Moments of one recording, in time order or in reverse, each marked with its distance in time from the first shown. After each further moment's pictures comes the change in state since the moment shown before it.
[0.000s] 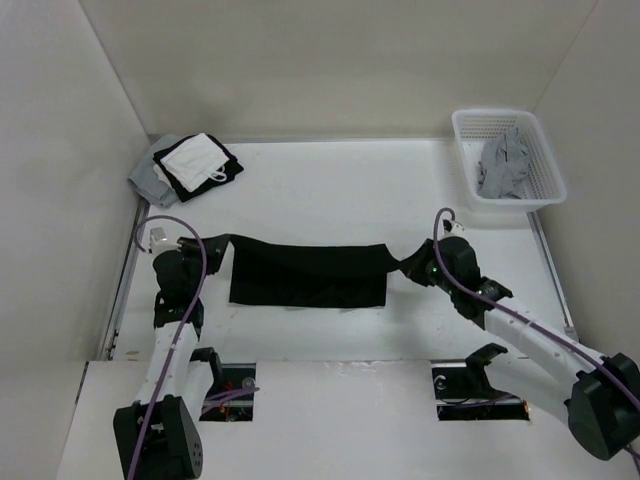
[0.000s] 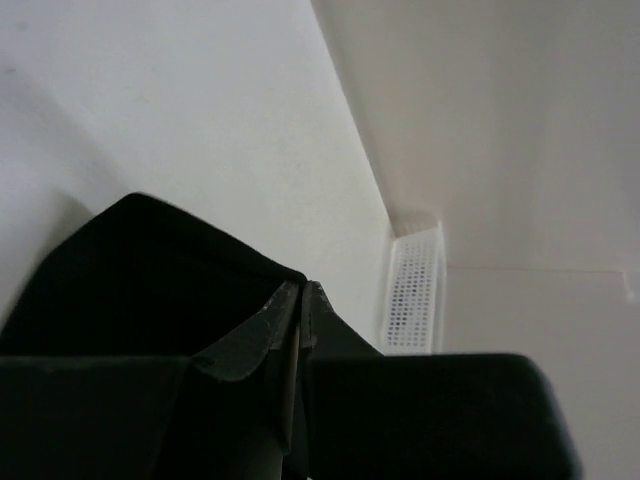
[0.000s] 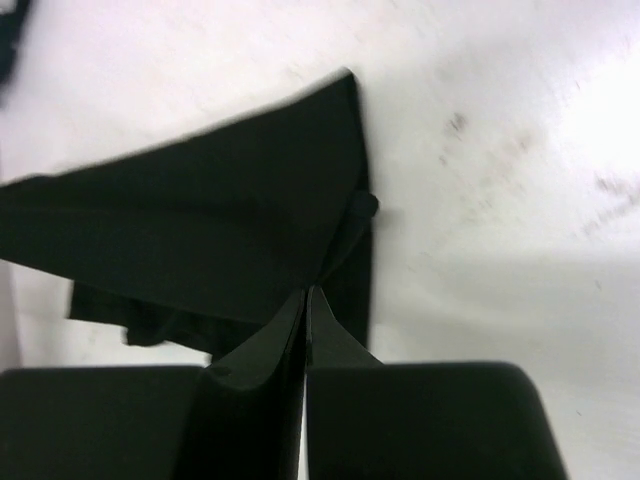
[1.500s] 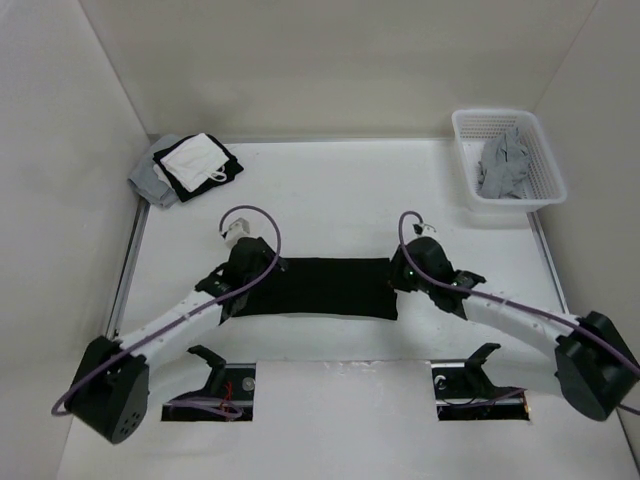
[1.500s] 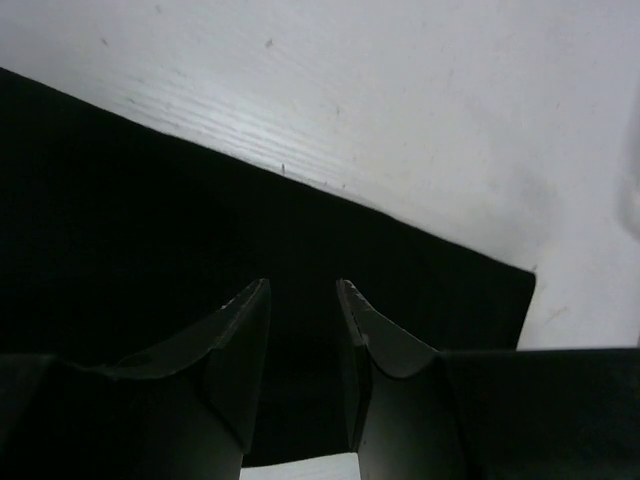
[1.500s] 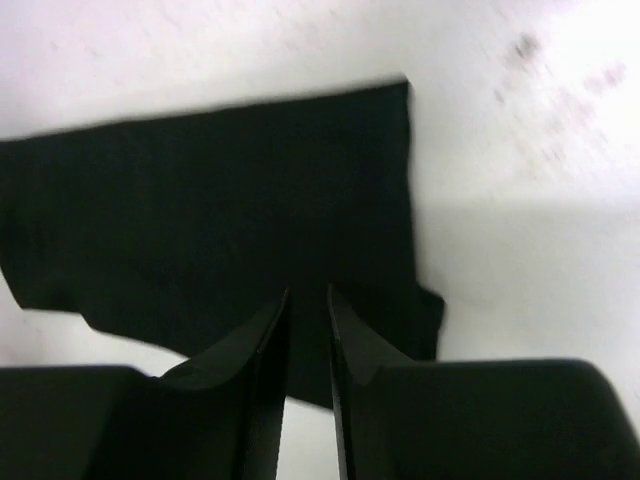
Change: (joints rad) left arm -0.706 0.226 0.246 -0.401 -0.491 0.208; right arm 0.163 0.174 0.086 -0.052 0.074 0.010
